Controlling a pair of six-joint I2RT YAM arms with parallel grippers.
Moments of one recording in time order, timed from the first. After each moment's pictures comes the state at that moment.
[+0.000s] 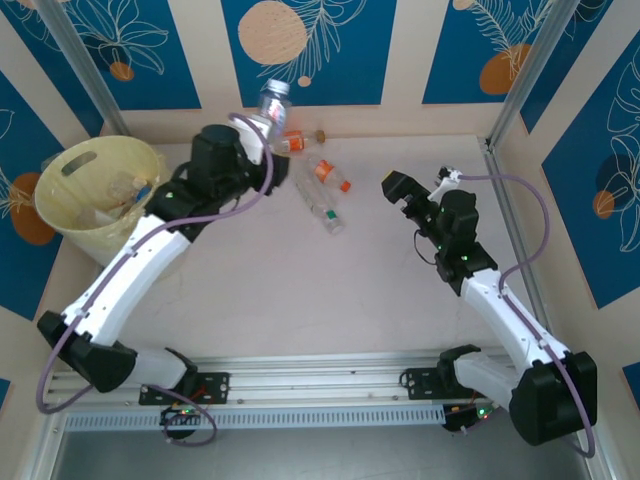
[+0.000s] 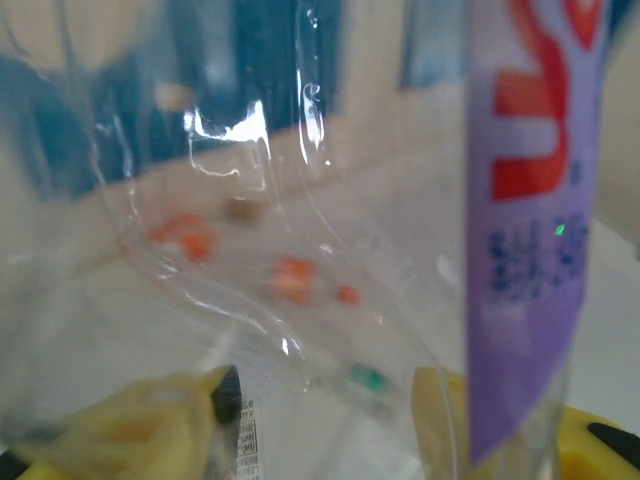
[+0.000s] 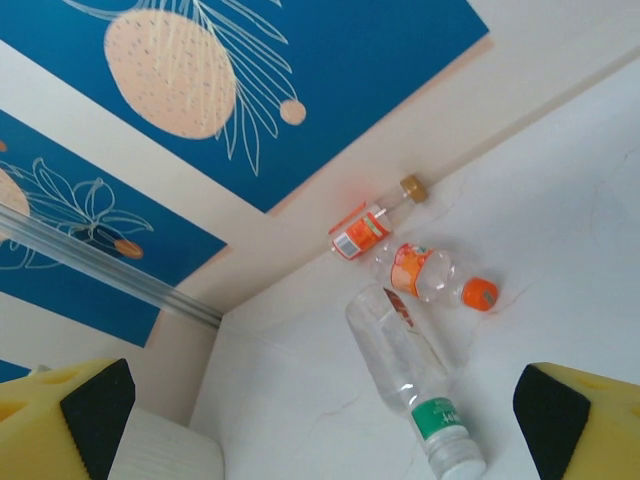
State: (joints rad) left arm -0.57 1.36 1.61 -0.62 -0.14 -0.06; right arm 0.25 1.05 0.74 0.14 -0.13 0.83
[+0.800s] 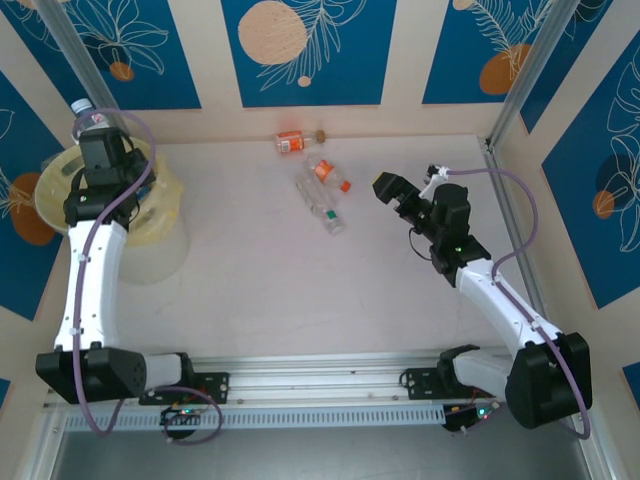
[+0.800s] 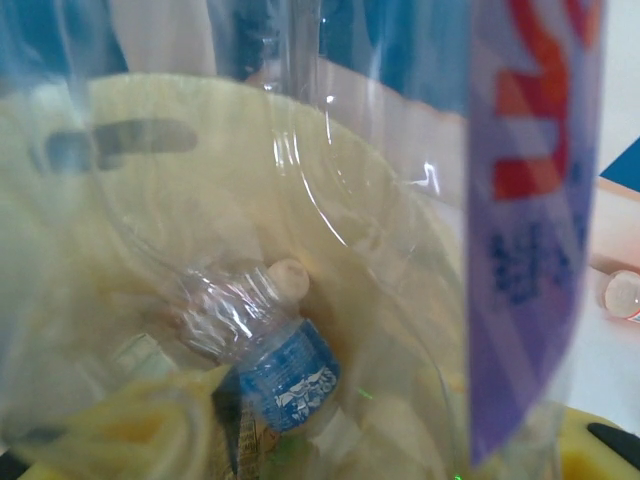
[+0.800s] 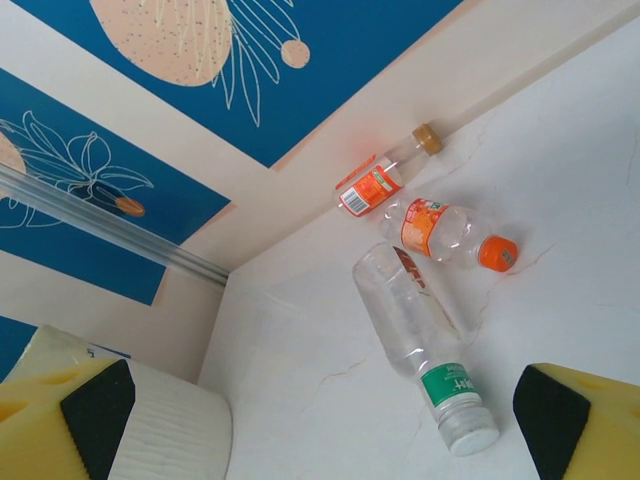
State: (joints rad) left arm 0.11 1.29 1.48 -0.75 -0.26 -0.33; right arm 0.25 1.13 0.77 0.14 -0.22 0.83
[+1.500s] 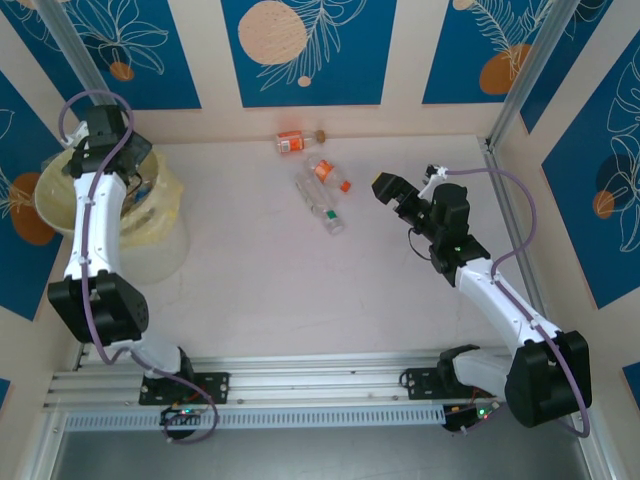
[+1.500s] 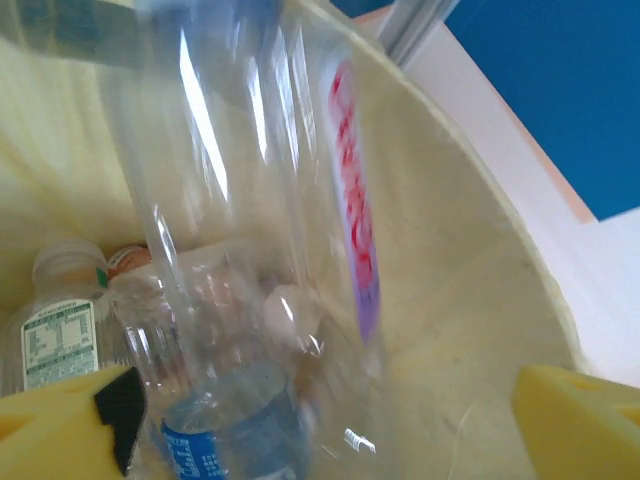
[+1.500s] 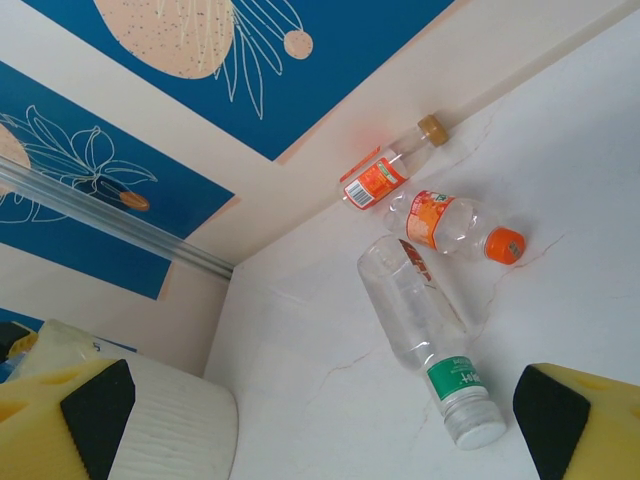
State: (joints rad) left arm 0.18 1.62 1.73 -0.85 -0.29 -0.76; right arm 0.25 1.14 0.77 0.15 -0.24 0.84
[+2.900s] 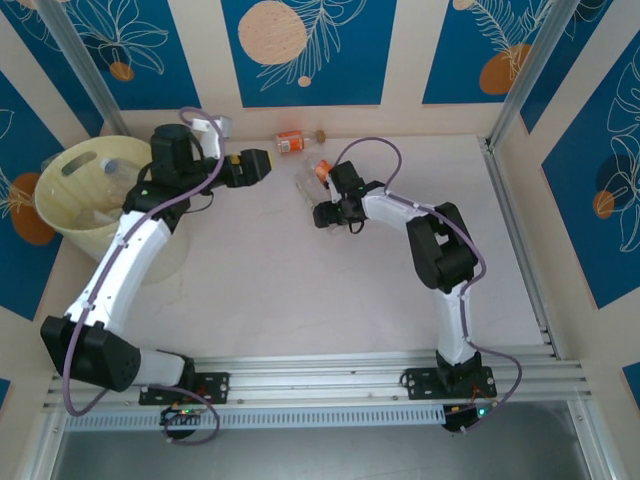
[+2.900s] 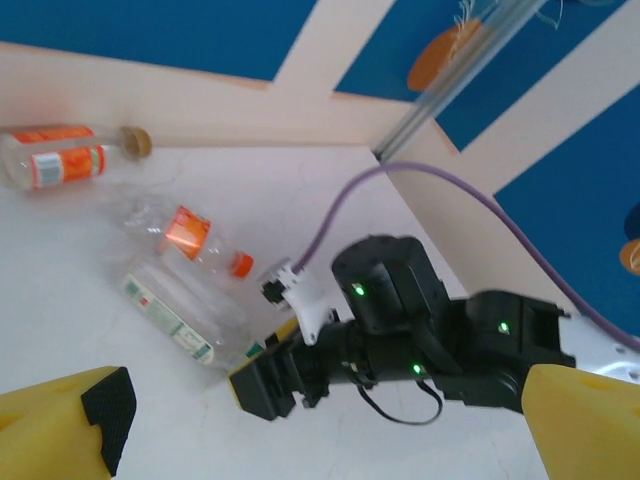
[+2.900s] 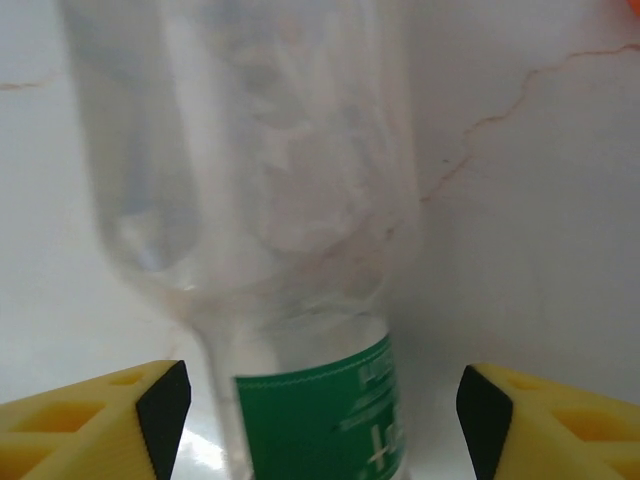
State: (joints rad) left arm -0.26 1.37 1.39 -0.42 0.53 -0.38; right arm 0.50 2.12 1.55 -0.49 -0.07 0.24
